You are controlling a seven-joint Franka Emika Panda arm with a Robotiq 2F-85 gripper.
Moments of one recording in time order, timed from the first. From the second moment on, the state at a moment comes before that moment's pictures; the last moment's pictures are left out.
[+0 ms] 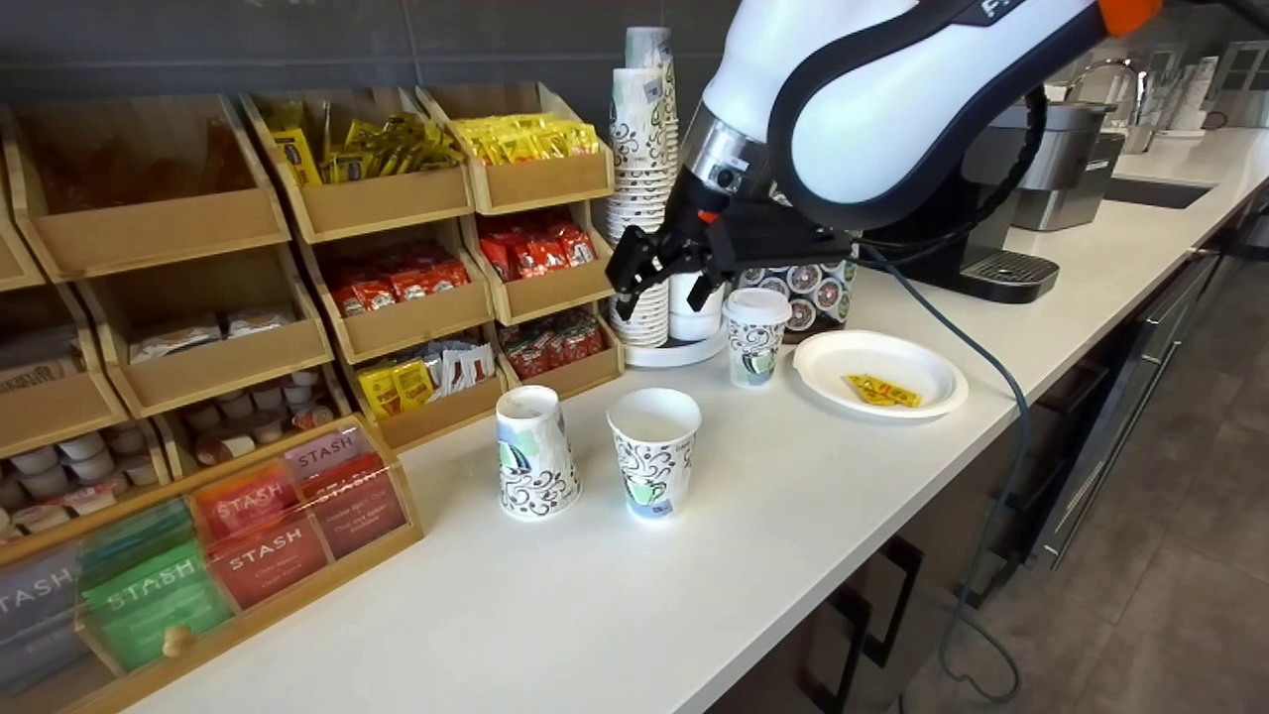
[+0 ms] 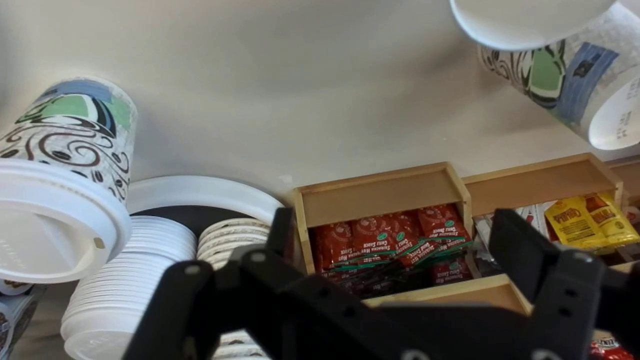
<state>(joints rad) 0.15 0.36 -0.01 -1.91 -0.11 2.76 0.48</state>
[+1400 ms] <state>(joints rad) 0.17 0.73 -0.05 -1.54 -0.13 2.89 0.21</state>
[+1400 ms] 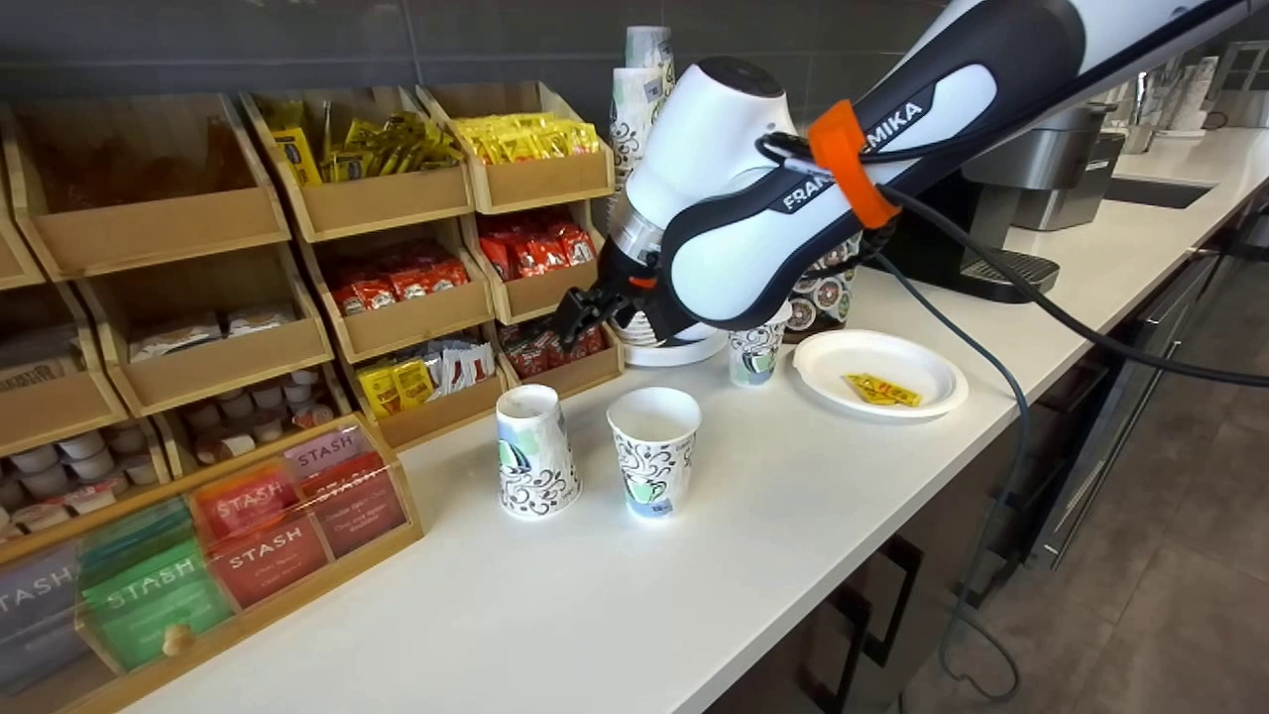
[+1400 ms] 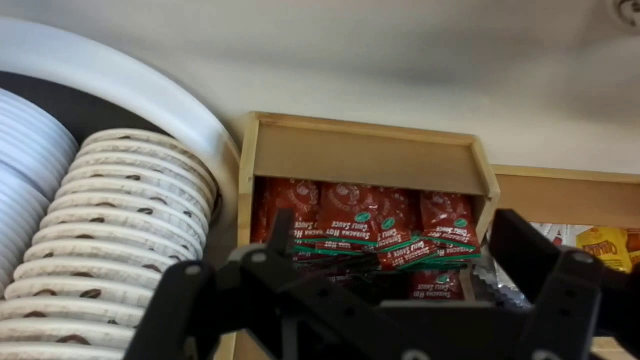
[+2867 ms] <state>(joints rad) -0.09 0.95 0.27 -1.30 -0.01 2.90 -0.24</state>
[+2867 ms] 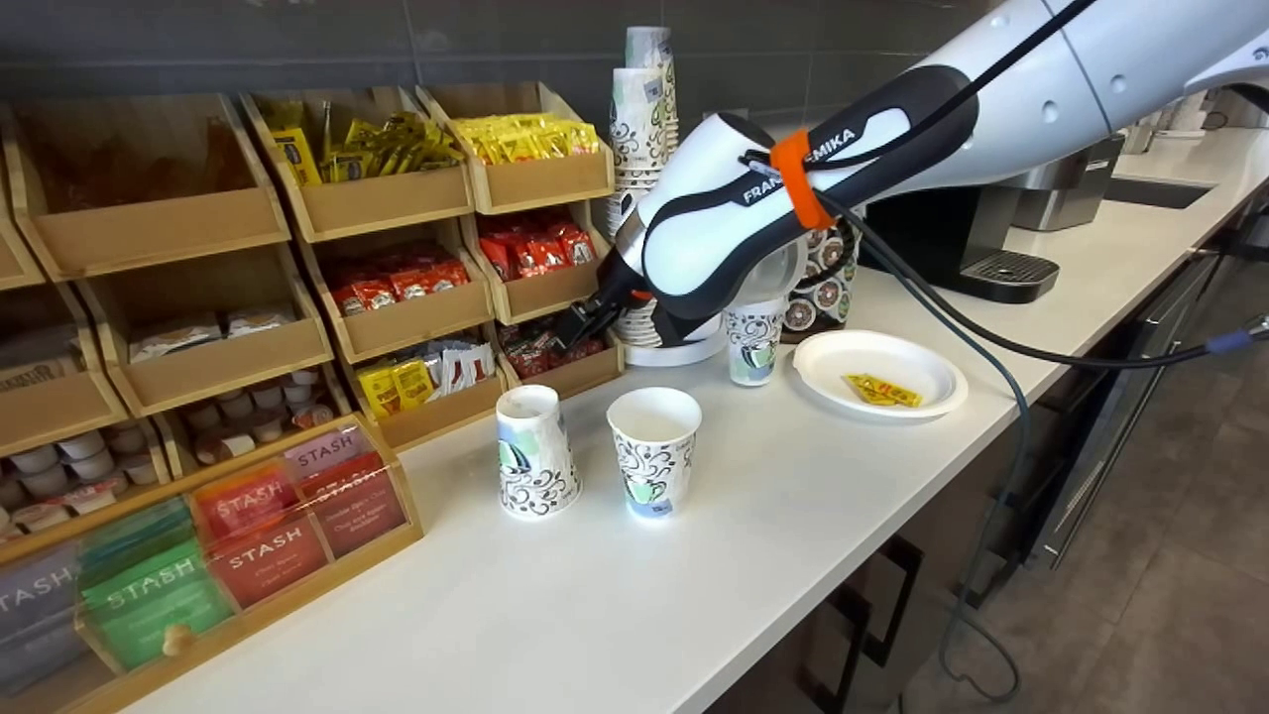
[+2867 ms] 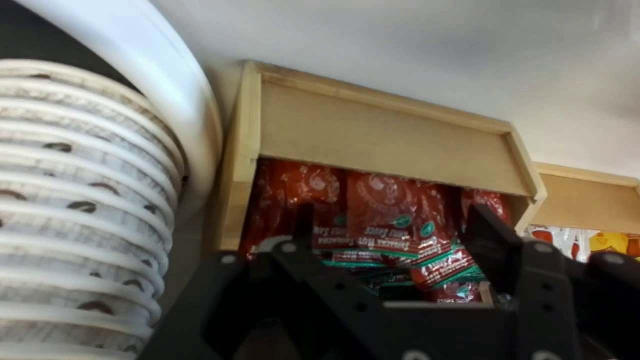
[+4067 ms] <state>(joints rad) -0.11 0.95 0.29 -1.30 0.02 2.90 -0.26</state>
